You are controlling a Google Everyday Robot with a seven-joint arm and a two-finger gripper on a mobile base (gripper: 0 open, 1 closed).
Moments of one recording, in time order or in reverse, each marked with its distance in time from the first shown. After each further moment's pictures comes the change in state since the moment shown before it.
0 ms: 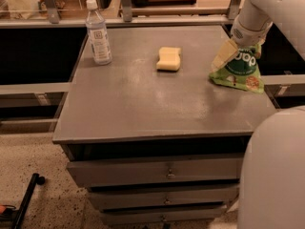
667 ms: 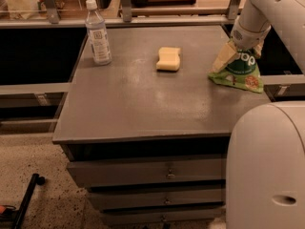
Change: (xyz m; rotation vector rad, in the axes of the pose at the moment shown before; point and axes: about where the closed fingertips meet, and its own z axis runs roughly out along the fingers) arm 0.010 -0.001 0.019 -0.087 0.066 0.063
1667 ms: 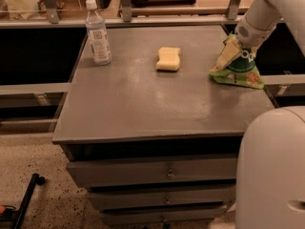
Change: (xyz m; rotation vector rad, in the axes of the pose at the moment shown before) arm -0.005 0.008 -0.014 -0.096 -0.086 -0.033
